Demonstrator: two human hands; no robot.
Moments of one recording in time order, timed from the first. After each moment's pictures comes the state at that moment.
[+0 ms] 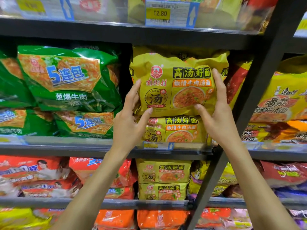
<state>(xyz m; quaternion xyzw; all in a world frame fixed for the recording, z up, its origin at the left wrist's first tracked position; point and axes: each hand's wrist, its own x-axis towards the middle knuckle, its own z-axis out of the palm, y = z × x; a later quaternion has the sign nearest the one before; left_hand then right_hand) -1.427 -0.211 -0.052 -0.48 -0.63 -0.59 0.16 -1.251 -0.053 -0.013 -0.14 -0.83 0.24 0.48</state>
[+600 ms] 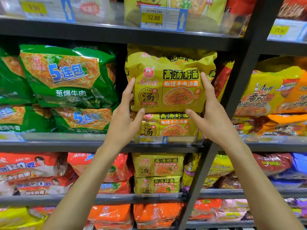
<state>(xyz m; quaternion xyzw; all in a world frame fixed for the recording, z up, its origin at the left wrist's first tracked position) -1.422 -0.227 -0.048 -0.50 -0.66 -0.55 0.11 -1.221 -0.082 -0.004 -0.20 -0.88 0.18 0.38</state>
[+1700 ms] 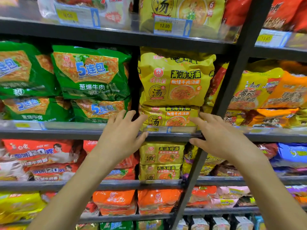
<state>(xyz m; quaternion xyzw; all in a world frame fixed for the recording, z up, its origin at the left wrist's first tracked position) -1.382 -0.323 -0.033 -0.53 -0.83 -0.10 0.14 -1.176 -0.173 0.009 -0.34 -0.94 -0.08 0.03</state>
